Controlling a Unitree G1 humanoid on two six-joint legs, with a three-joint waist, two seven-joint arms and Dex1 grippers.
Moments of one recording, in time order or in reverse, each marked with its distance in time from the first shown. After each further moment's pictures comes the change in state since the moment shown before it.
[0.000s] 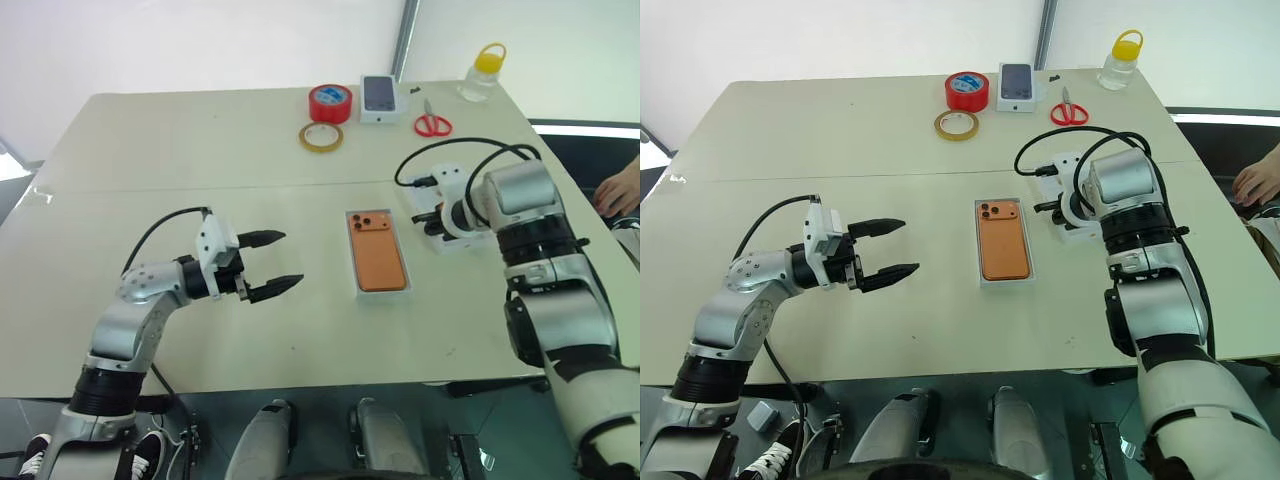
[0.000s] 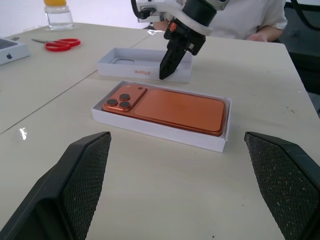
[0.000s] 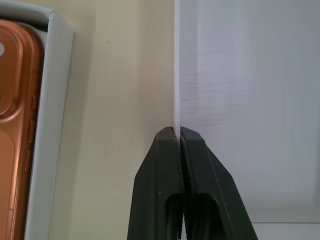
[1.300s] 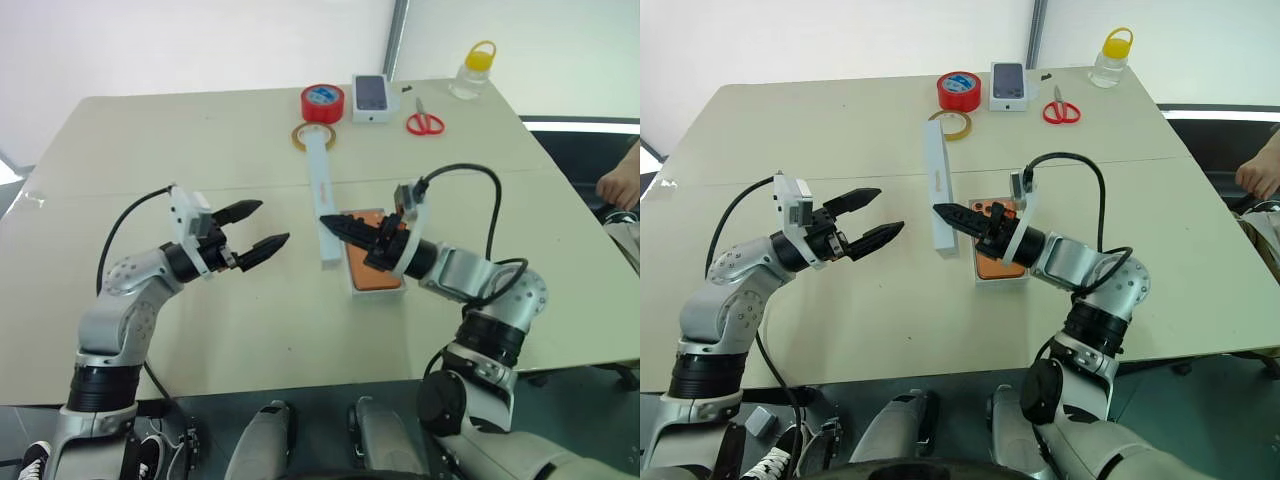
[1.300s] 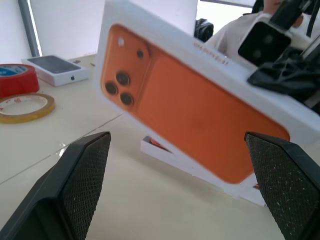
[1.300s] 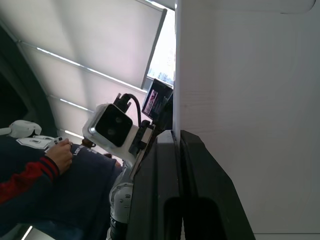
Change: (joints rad) left arm -0.005 -0.041 0.119 -0.059 -0.110 0.117 0.171; right arm 0.459 0.578 -0.727 -0.620 1.131 0.189 -0.302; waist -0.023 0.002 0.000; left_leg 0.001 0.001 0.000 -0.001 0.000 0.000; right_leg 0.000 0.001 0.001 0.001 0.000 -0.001
